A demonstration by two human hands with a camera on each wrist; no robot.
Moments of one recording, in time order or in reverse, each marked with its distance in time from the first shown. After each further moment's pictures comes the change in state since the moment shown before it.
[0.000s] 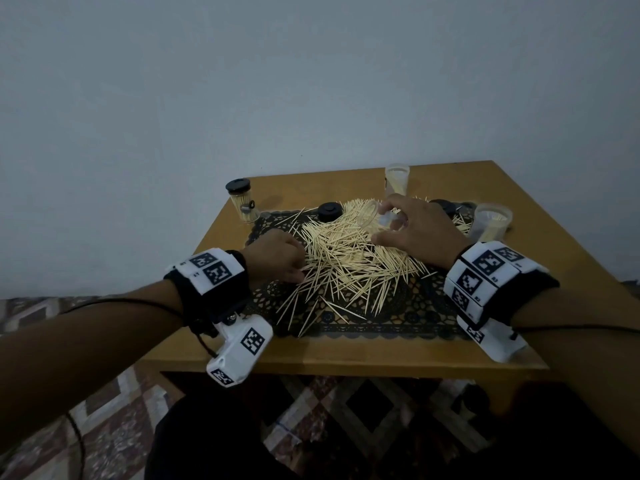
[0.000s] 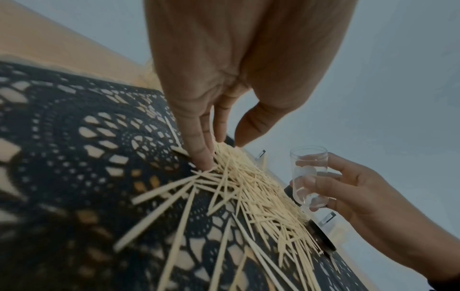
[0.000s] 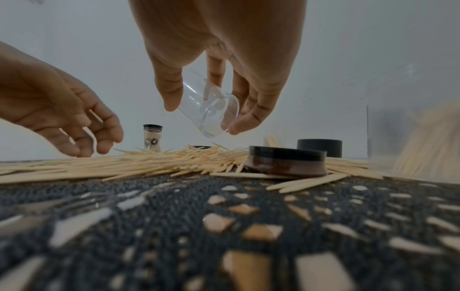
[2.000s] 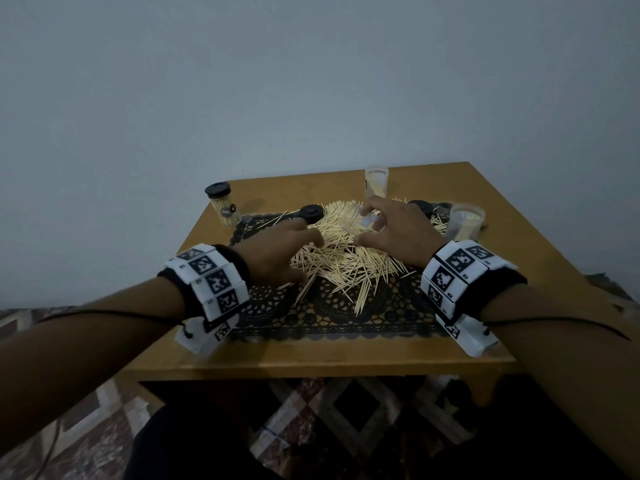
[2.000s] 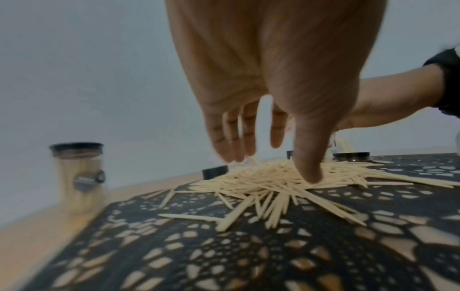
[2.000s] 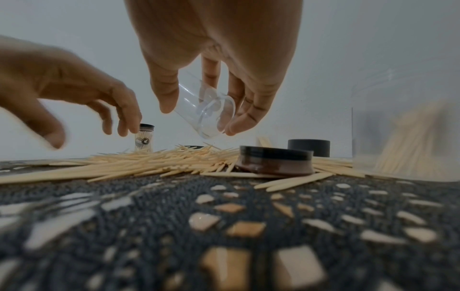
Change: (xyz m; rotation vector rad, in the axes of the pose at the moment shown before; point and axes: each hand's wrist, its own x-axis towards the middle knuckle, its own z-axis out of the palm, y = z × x) left_hand 0.015 0.013 0.003 0.902 -0.063 0.652; right_hand -0.003 -0.003 -0.004 -0.012 0.017 0.003
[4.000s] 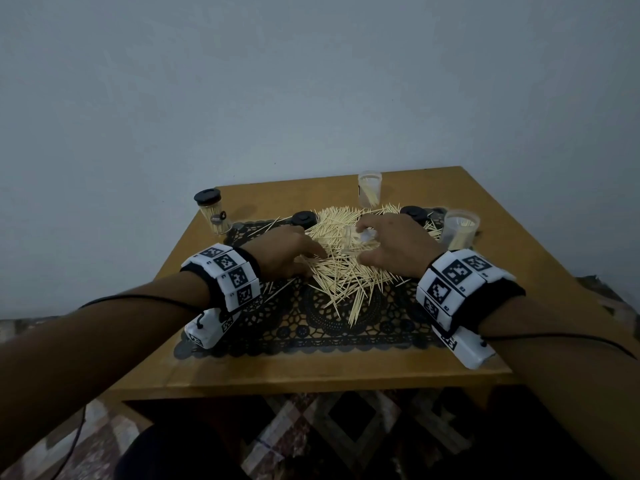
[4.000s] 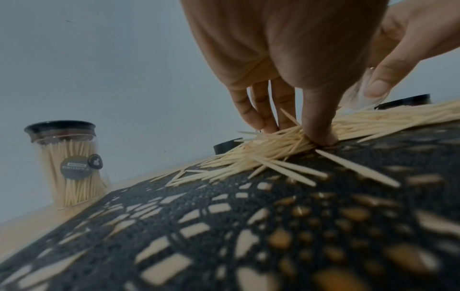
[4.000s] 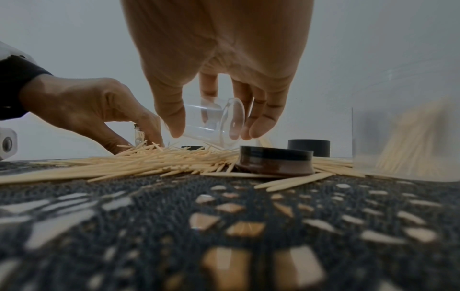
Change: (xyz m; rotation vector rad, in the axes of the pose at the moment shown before) left_hand 0.043 -0.026 0.020 0.006 0.023 0.167; right_hand 0.002 0.005 0.000 -0.244 -0.127 0.033
